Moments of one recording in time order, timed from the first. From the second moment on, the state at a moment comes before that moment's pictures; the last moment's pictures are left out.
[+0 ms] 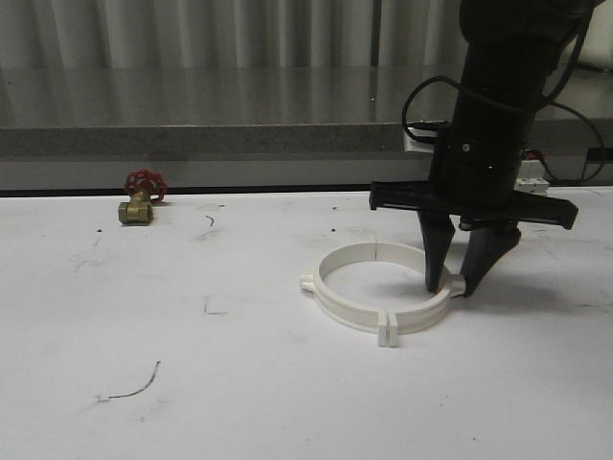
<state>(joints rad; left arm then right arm) -0.52 0.58 -0.61 -0.05 0.72 0.09 0.32 2.03 -1.43 0.10 0.91 0.41</state>
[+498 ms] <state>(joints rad) -0.52 0.58 -0.61 -0.05 0.72 0.09 0.32 1.87 -1.43 0.10 0.91 0.41</state>
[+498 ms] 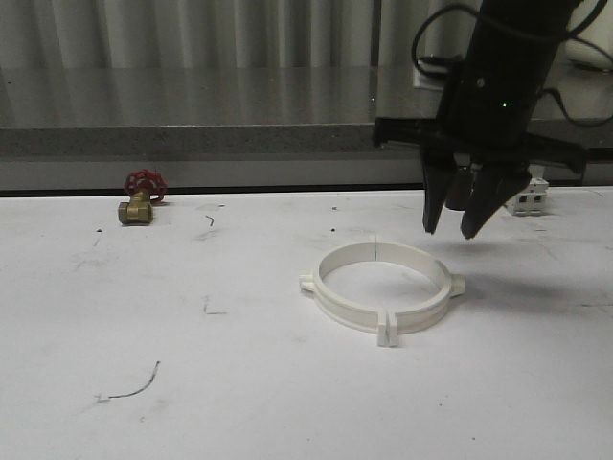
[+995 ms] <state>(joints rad) -0.52 0.58 -0.61 -0.05 0.72 0.09 0.31 1.38 -1.29 0.08 0.90 0.03</state>
